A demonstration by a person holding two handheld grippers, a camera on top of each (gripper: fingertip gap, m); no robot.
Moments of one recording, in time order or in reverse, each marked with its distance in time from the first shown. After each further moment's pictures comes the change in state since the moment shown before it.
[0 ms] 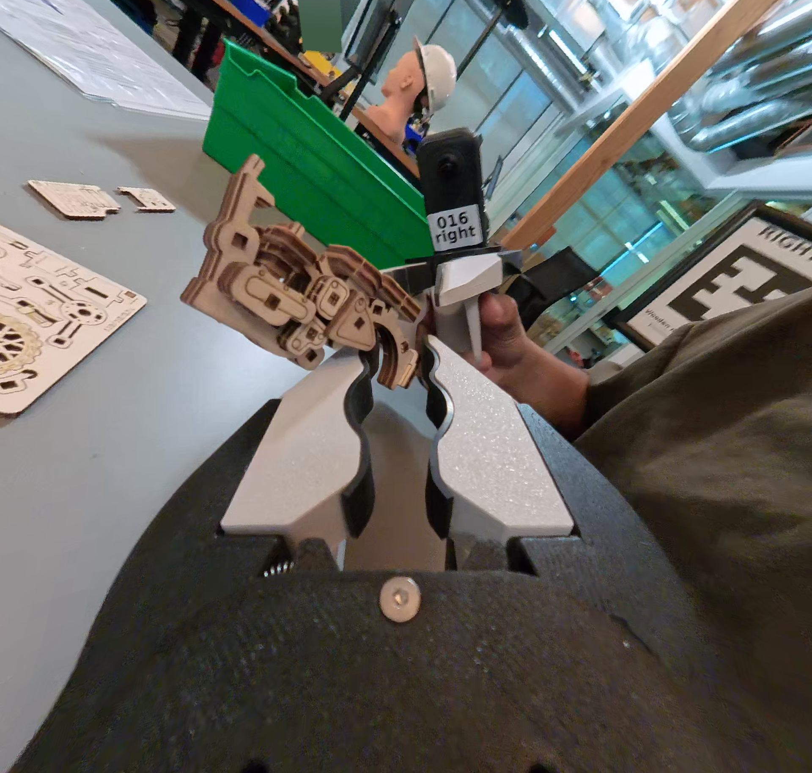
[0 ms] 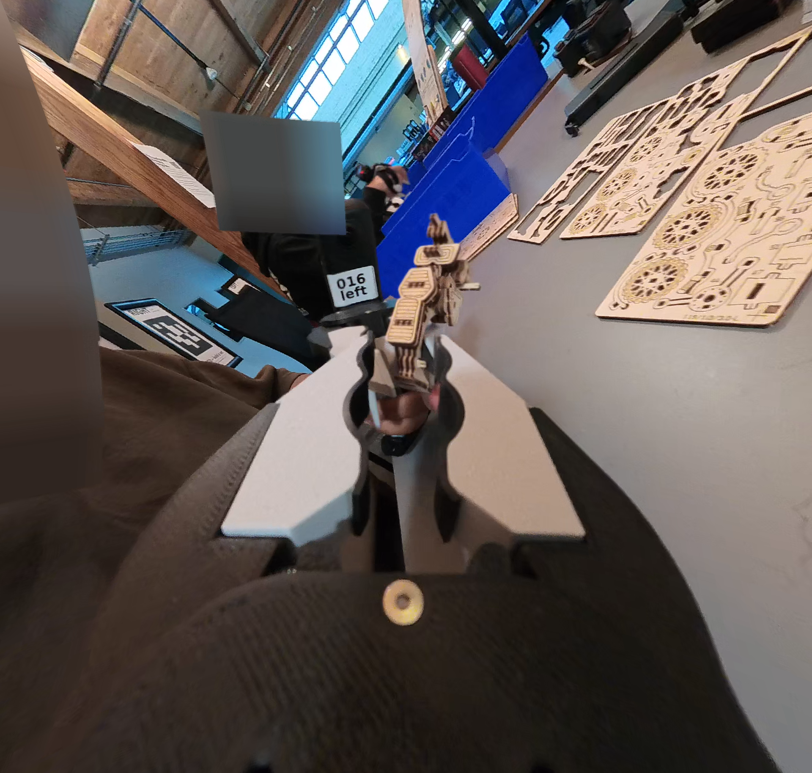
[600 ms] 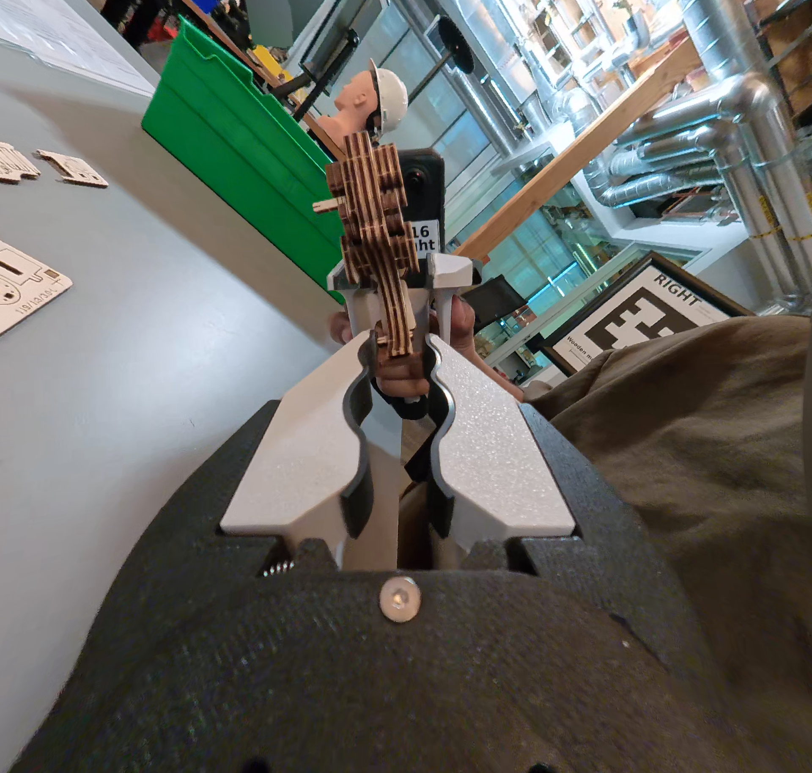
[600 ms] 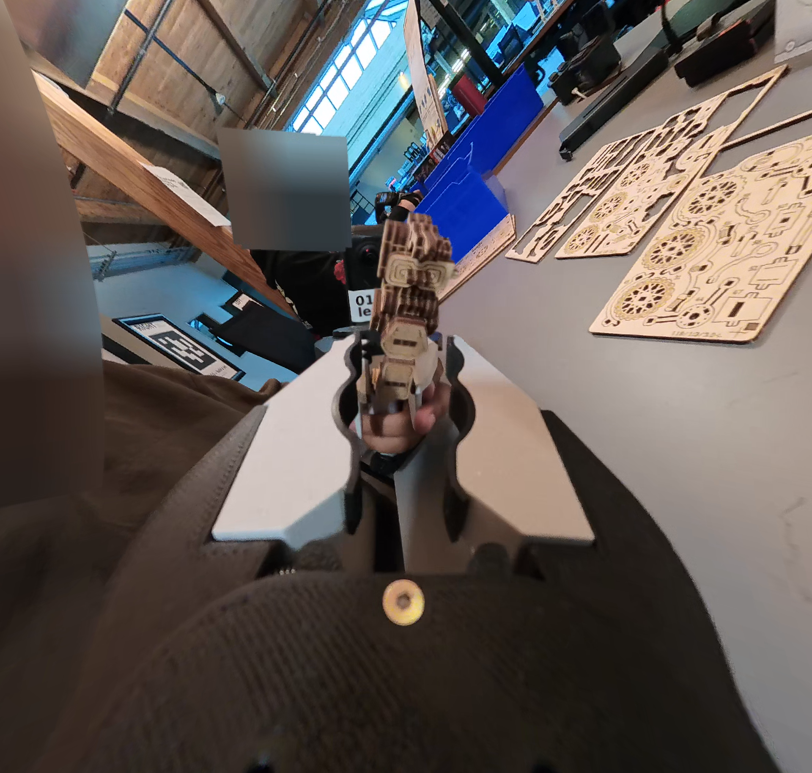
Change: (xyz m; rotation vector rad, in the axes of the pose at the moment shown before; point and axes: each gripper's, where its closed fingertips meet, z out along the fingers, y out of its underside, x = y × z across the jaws) left arm 0.013 -0.004 0.000 0.042 0.132 -0.144; right arm -0.001 -0.010 -0.005 0.044 -0.003 -0.002
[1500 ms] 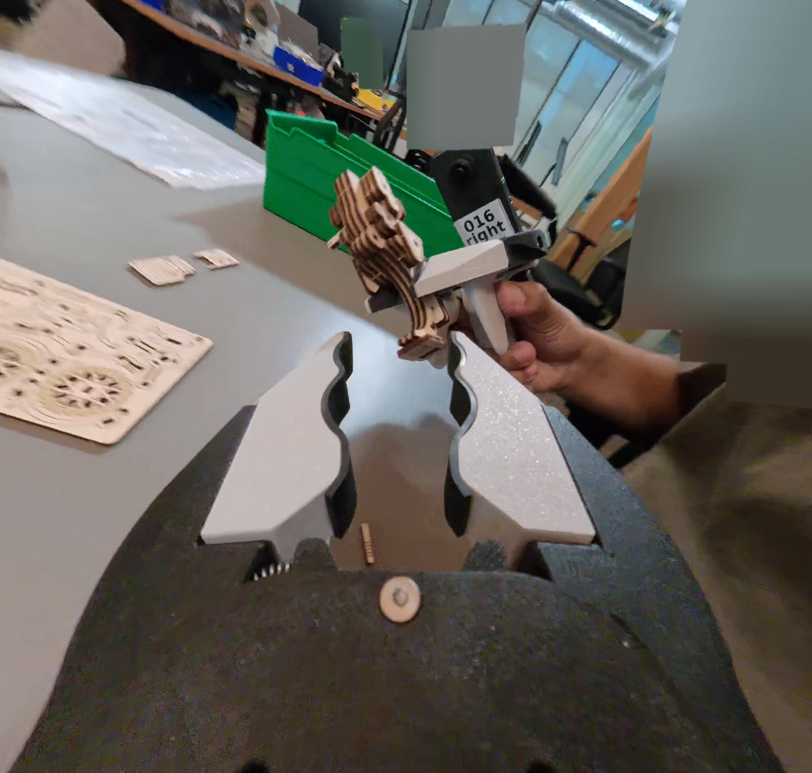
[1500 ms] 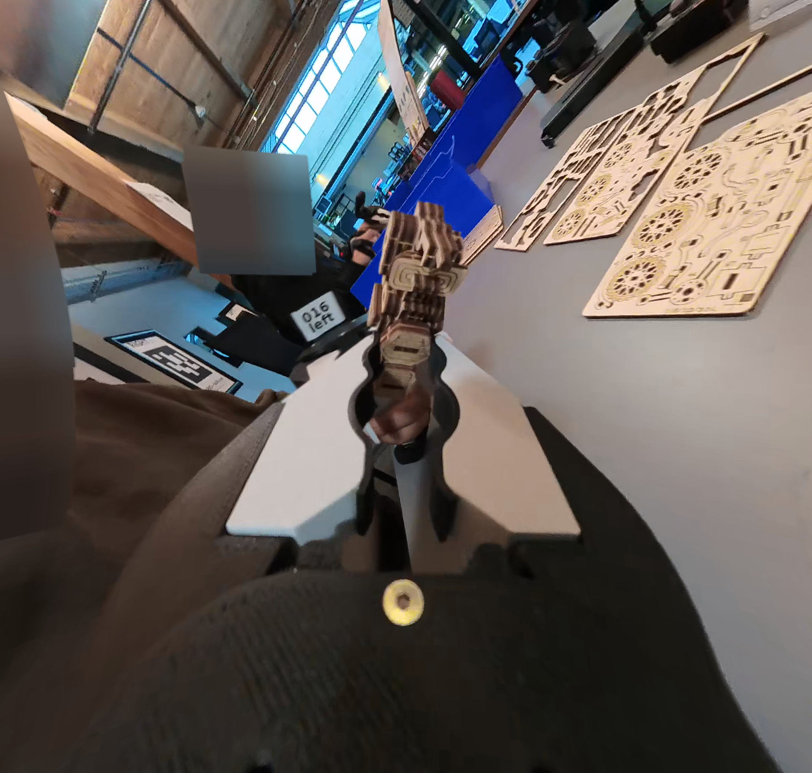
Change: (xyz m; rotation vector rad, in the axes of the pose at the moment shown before) left arm -0.016 -0.003 -0.002 -0.014 -0.260 0.372; right arm 0.005 0.004 0.002 0.000 0.041 0.057
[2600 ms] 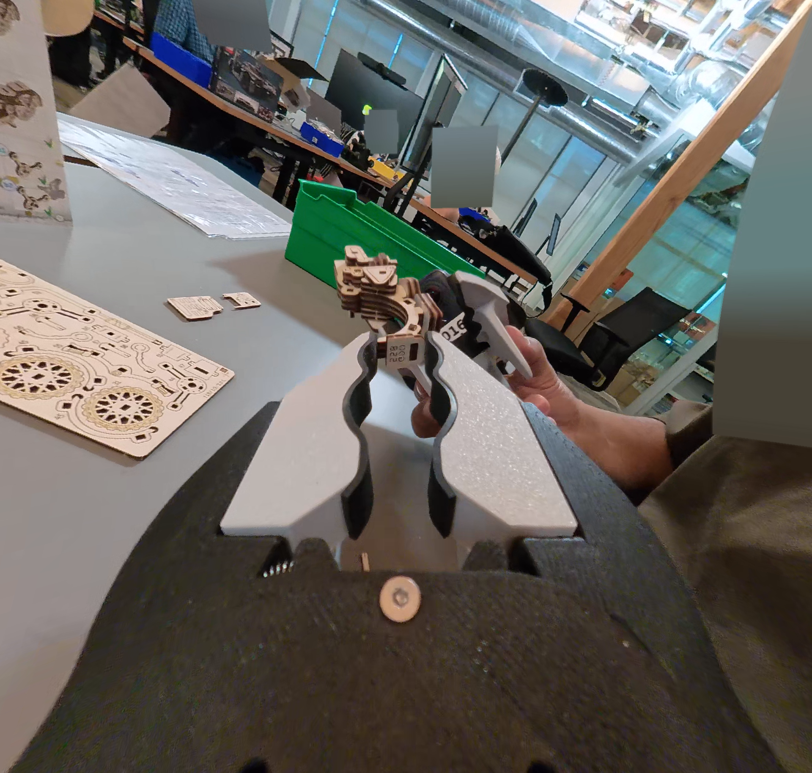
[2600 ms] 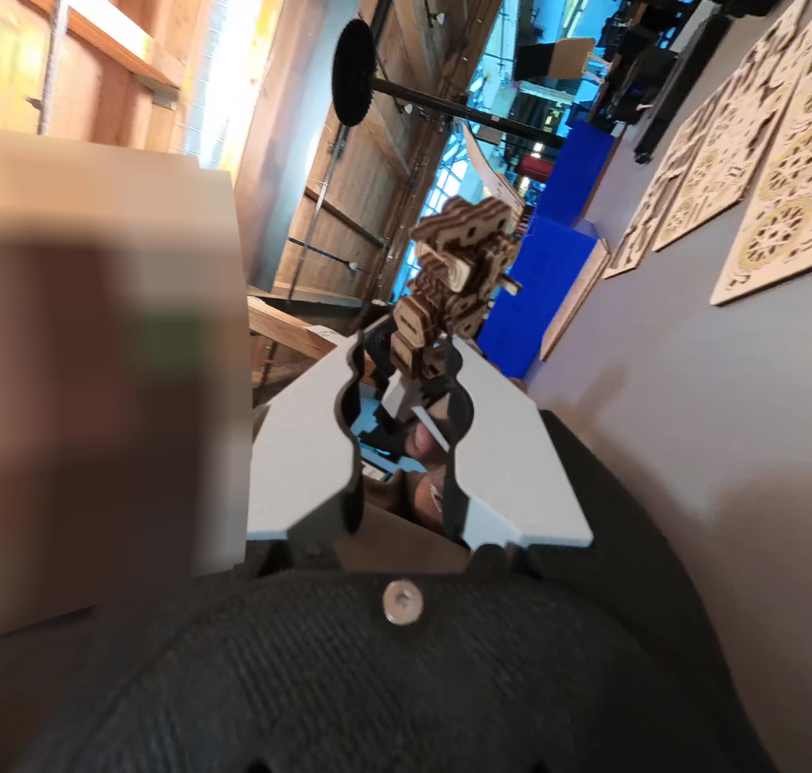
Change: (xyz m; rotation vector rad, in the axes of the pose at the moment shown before) left arm -0.005 -0.026 -0.013 0.147 -0.027 -0.052; right arm -0.016 -0.016 0.006 0.250 -0.266 0.372
